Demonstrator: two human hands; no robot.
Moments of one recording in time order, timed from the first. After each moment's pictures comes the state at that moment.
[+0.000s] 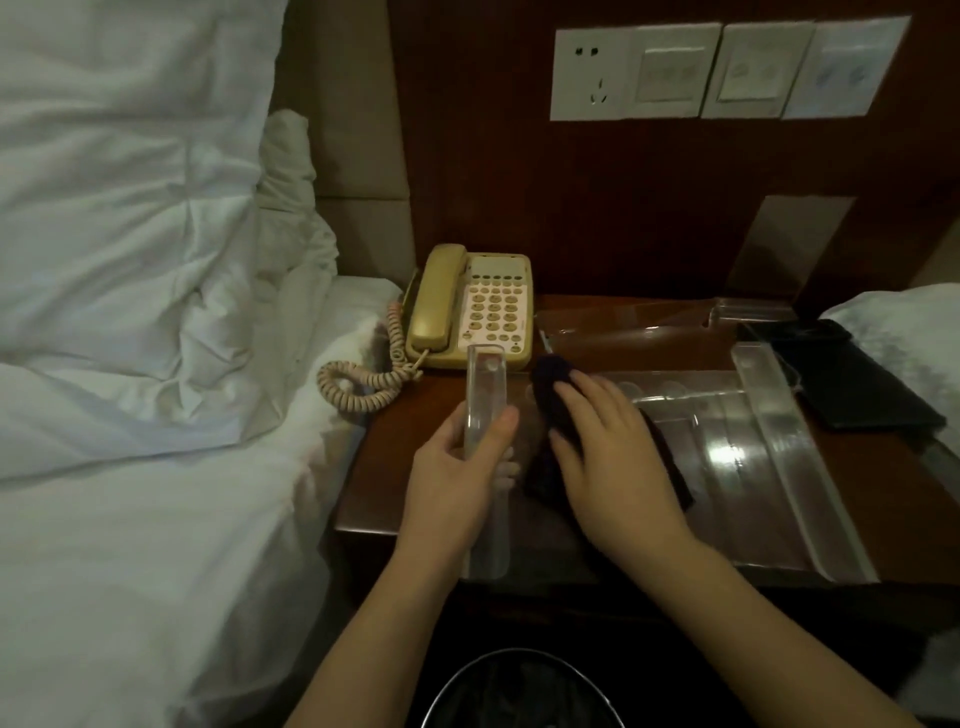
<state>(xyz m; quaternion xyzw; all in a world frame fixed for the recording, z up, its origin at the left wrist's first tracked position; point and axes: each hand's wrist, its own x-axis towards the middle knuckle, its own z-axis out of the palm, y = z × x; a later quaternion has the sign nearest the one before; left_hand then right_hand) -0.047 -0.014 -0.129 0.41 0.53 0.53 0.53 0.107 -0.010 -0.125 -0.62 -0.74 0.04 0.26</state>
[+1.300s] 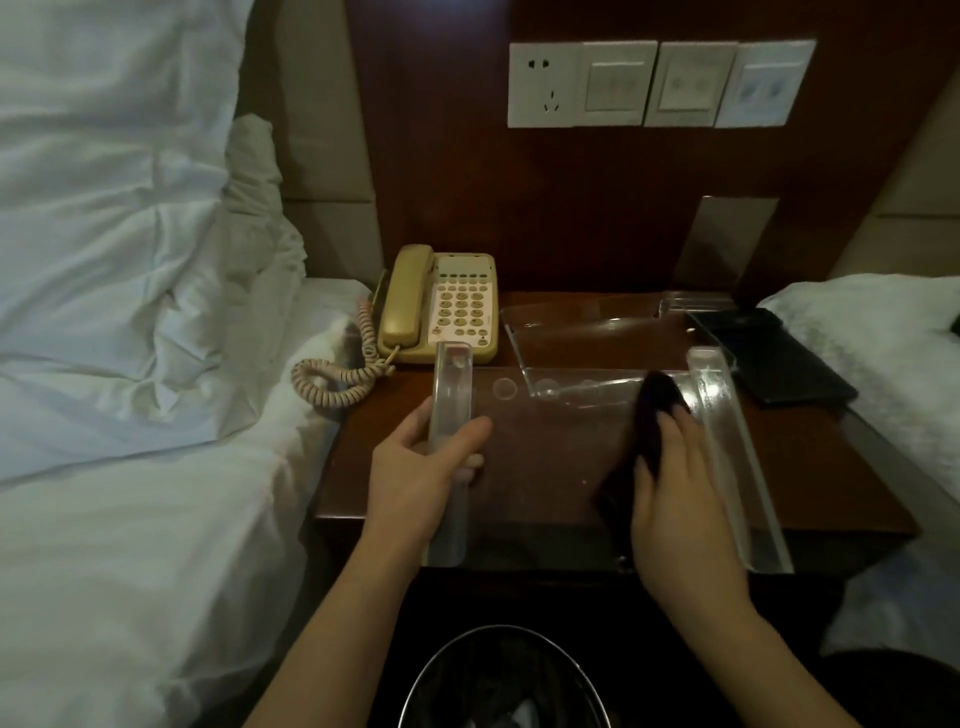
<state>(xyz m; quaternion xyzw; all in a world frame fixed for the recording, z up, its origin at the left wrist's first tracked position) -0.055 -0.025 -0.124 0.40 0.53 0.53 0.53 0.153 -0.073 -0.152 -0.76 -0.58 0.01 0.29</state>
